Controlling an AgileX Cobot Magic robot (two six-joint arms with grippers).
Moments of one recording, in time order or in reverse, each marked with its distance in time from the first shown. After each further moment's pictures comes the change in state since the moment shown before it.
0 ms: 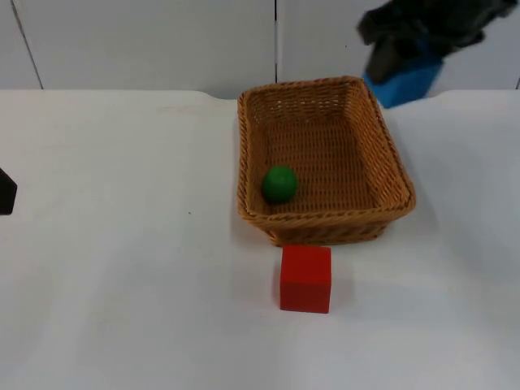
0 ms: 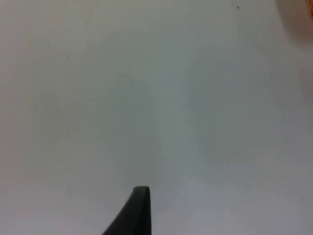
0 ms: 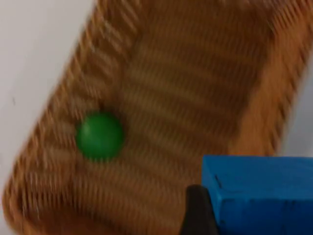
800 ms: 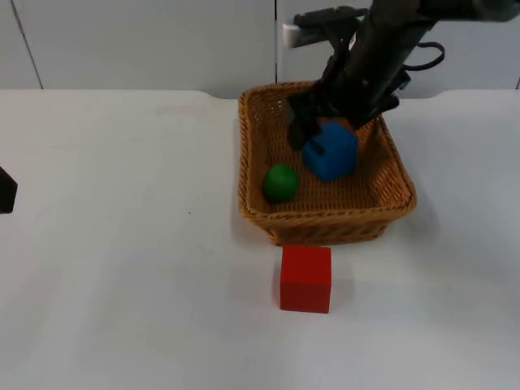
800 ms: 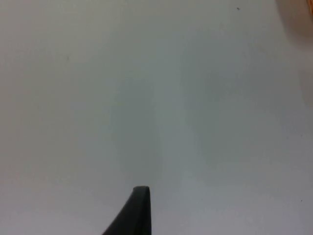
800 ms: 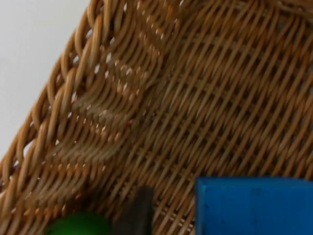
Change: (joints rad) right arm 0.040 0.466 -0.431 -0.012 0.025 -0.009; left arm 0.000 0.000 0.000 0.000 -0.004 0.000
